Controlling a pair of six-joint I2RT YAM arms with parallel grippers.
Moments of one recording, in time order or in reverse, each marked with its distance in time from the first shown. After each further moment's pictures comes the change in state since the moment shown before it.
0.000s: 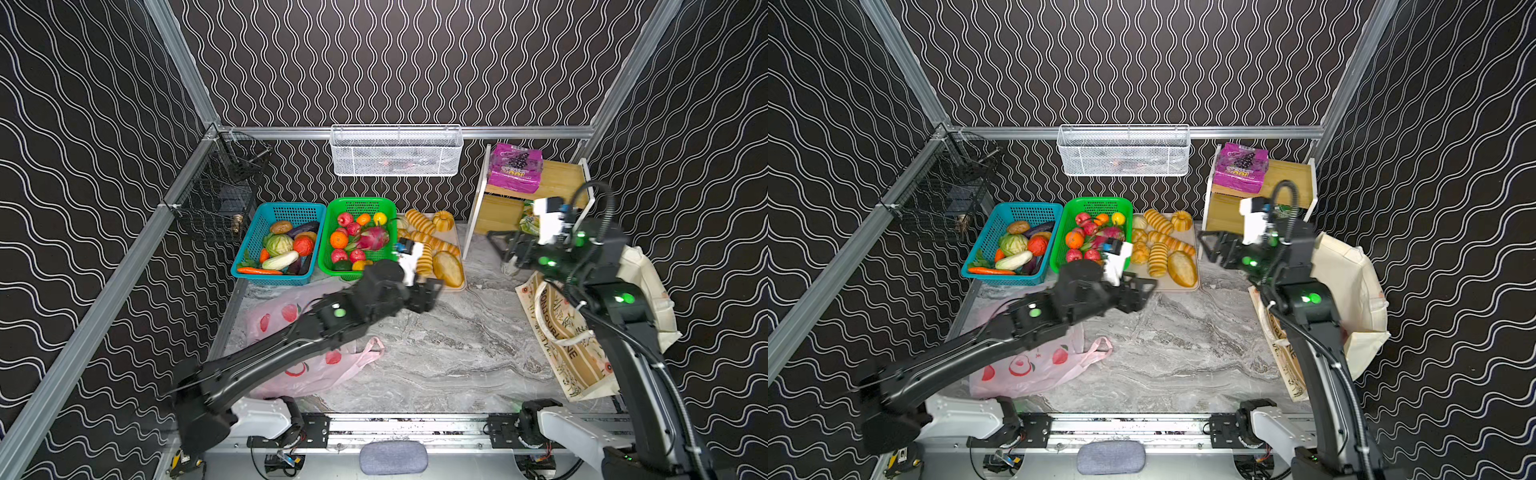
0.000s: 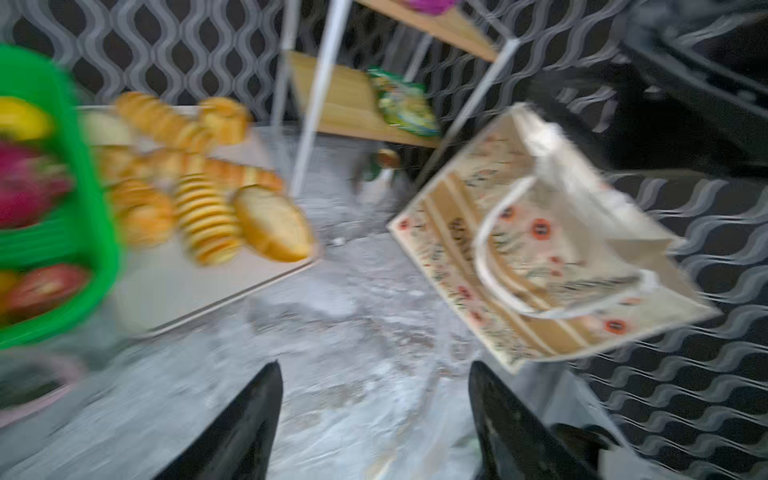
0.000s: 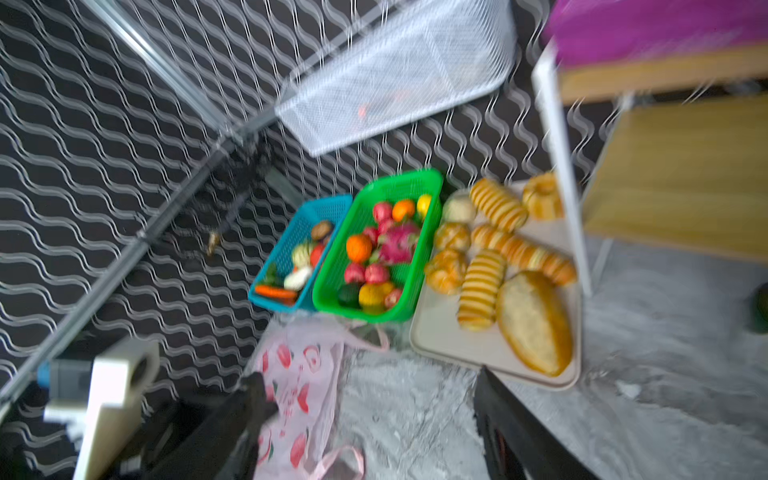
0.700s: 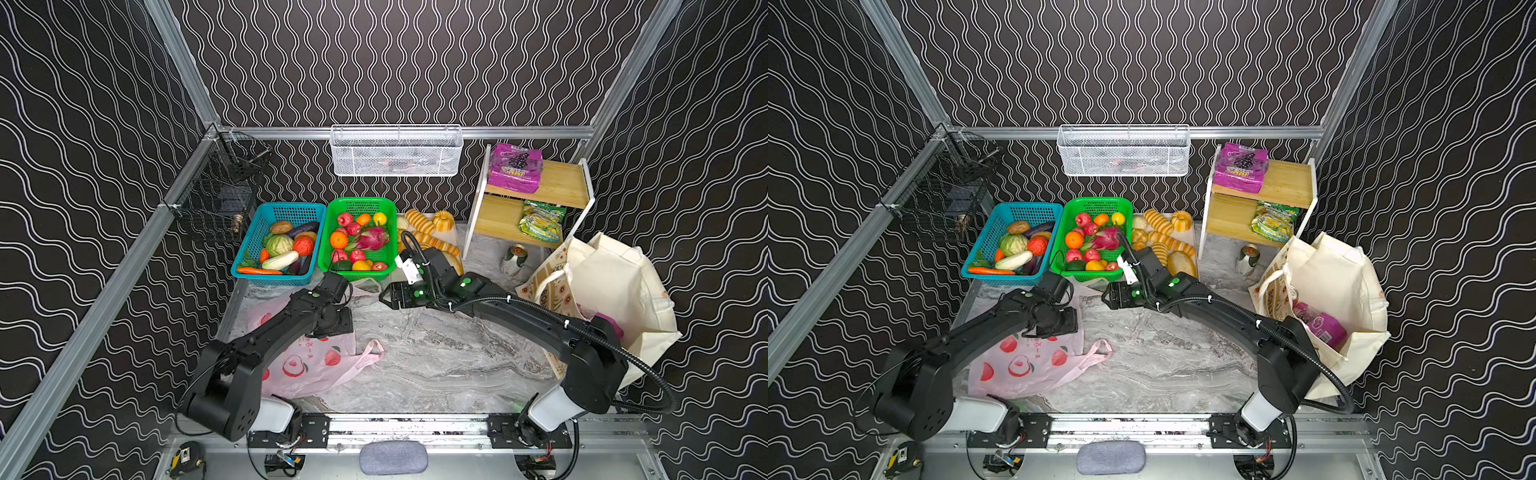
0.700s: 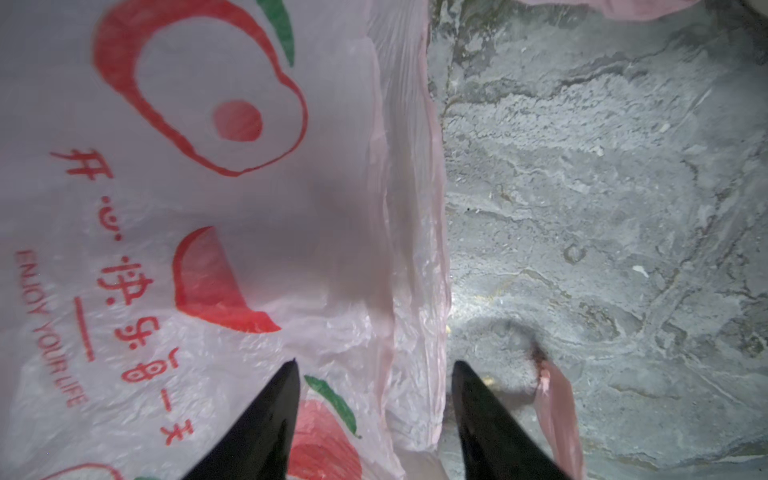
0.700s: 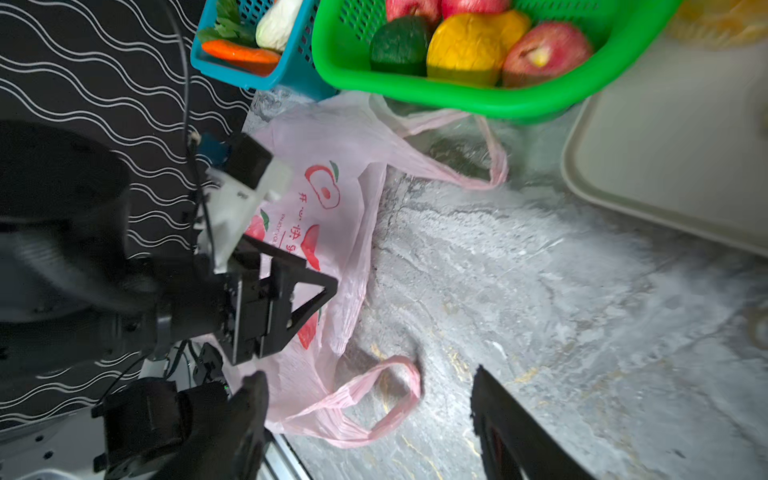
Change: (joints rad) left arm 0.534 0.175 -0.320 -0.390 0.164 -0.018; right arm 0.589 0.523 -0.075 0.185 0.169 0.139
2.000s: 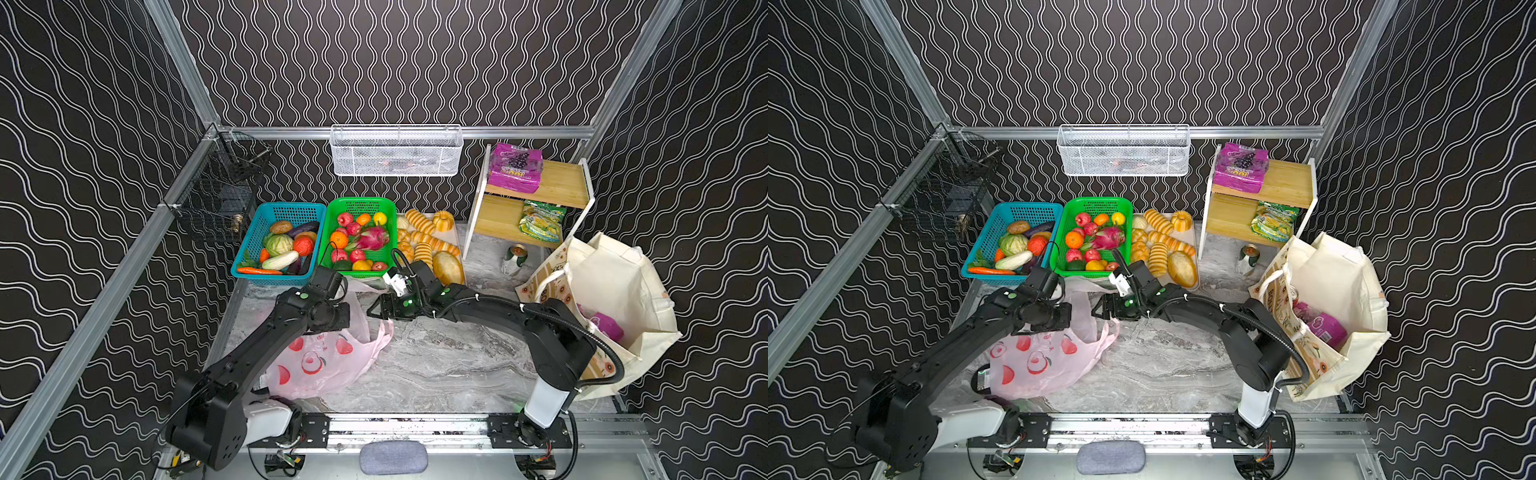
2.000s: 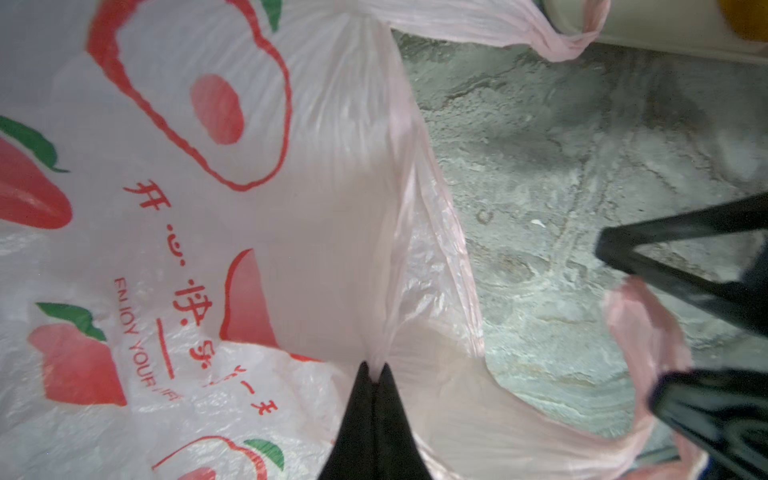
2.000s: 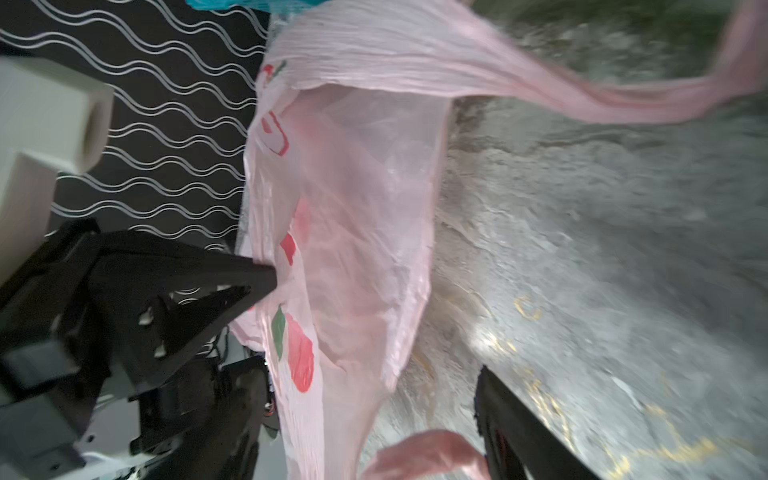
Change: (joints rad) left arm -0.003 -0.181 0.066 -0.109 0.068 0.100; right arm -0.011 0.190 -0.088 0.275 -0.265 0.131
